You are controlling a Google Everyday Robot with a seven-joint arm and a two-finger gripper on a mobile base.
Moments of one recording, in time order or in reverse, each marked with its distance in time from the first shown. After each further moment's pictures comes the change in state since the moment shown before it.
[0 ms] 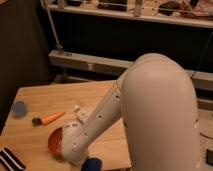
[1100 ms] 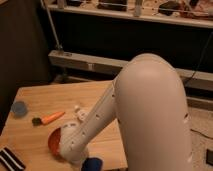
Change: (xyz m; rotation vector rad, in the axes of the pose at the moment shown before) arm 0.002 -0.005 0.007 0.012 0.039 0.045
